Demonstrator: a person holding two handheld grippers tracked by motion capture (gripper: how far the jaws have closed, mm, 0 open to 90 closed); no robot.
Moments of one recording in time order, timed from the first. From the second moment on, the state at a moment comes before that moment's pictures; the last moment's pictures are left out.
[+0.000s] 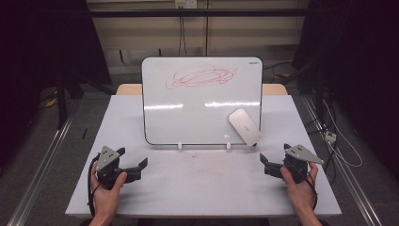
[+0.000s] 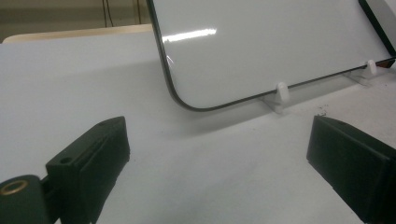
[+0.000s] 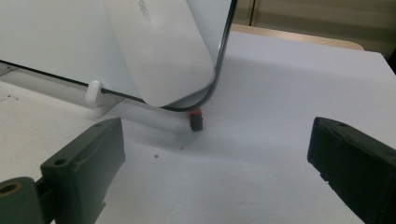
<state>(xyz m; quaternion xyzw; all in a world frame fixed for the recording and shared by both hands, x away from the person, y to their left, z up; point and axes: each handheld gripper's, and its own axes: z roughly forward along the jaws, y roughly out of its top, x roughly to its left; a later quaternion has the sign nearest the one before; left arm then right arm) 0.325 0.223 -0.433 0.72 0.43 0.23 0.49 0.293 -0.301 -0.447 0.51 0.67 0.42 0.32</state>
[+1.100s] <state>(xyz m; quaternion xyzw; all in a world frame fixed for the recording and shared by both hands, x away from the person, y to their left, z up) 0.326 0.226 -0.434 0.73 0.44 0.22 0.48 0.306 -0.276 -0.421 0.48 0.69 0.42 0.33</state>
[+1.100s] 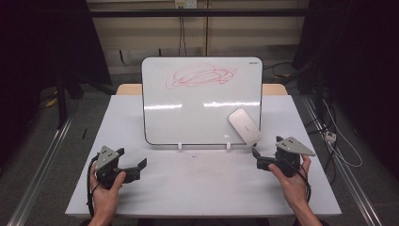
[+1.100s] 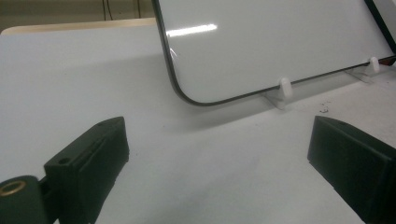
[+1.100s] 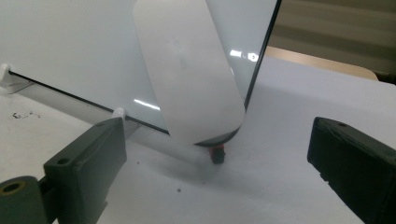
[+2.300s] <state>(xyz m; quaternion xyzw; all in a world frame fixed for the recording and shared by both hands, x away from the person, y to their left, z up) 0.328 0.224 -0.435 0.73 0.43 0.22 0.48 0.376 -0.227 -0.381 0.43 0.74 0.38 0.35</state>
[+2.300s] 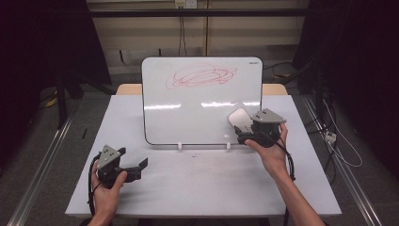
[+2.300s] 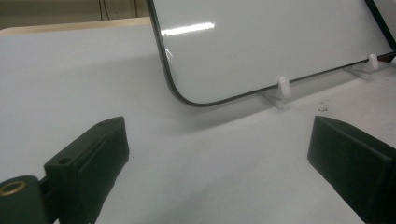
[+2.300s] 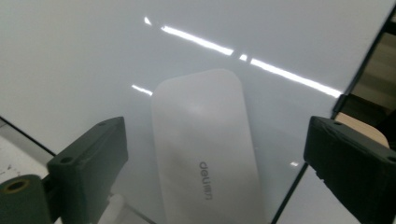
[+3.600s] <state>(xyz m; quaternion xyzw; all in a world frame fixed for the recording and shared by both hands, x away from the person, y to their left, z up) 0.328 0.224 -0.437 0.74 0.43 0.21 0.48 0.381 -0.213 -0.415 0.40 0.79 0.26 0.39</state>
